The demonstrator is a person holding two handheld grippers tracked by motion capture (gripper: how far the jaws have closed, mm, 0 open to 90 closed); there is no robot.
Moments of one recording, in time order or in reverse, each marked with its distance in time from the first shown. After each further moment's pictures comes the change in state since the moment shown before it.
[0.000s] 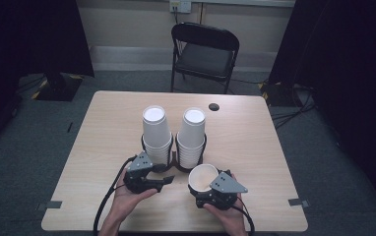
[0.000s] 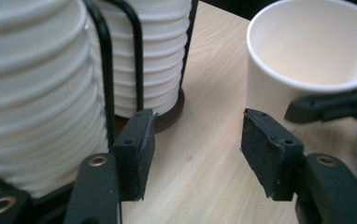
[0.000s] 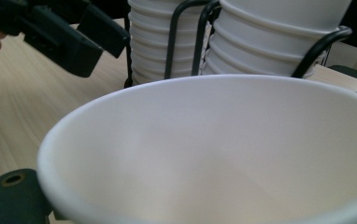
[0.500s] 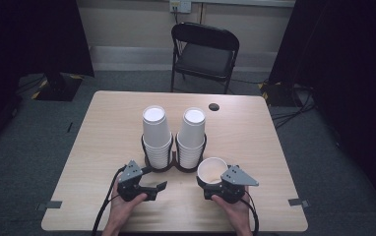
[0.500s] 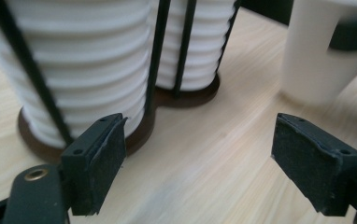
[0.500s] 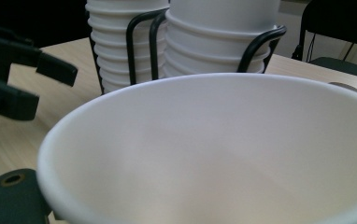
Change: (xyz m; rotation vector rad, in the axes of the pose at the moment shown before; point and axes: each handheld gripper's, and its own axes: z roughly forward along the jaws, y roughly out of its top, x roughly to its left) left arm 0.006 -0.044 -0.003 -0.053 0.133 -0.079; right arm -0.027 0.000 -0.004 -0.037 -0.039 0.097
